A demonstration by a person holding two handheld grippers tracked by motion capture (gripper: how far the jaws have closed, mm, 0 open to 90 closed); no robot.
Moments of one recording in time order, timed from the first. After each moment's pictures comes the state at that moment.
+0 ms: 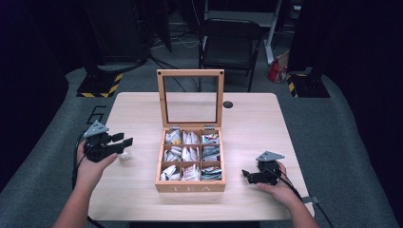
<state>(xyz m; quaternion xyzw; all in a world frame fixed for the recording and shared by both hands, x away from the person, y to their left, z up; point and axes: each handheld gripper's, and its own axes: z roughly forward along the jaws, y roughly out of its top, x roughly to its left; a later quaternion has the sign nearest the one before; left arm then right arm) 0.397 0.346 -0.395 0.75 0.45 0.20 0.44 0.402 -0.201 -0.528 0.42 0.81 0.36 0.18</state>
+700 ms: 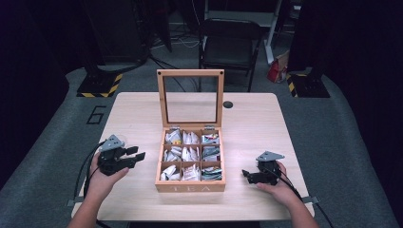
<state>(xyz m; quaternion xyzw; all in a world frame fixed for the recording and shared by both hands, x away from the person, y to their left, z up) 0.379 0.319 -0.431 0.79 0.40 0.17 0.44 0.402 -0.201 -0.528 0.42 0.81 0.36 0.18</state>
